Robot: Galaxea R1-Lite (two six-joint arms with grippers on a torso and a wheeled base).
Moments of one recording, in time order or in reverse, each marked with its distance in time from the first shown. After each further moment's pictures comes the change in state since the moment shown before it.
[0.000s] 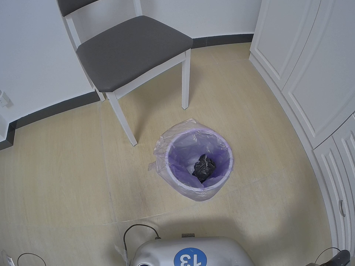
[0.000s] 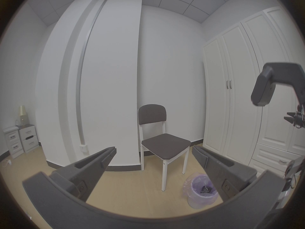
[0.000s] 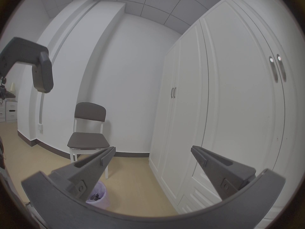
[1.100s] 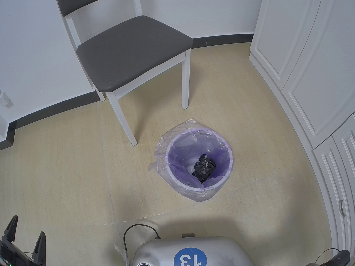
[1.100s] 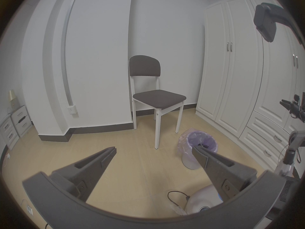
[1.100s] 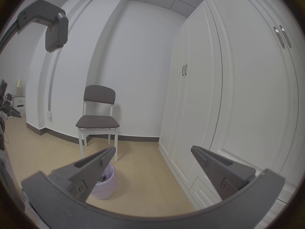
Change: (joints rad) left arm -0.001 0.002 0.539 -0.166 -0.058 -0.005; right arm 0.000 0.003 0.476 -0.355 0.073 0.015
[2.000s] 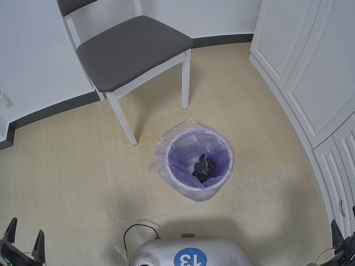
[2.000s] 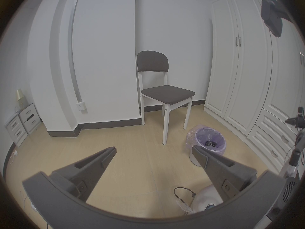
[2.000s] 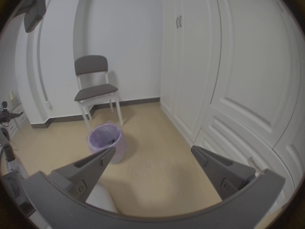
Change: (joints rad) left arm 0.001 0.002 0.000 0.033 0.072 -0.009; right arm 0.000 0.001 0.001 0.455 -0.023 0.155
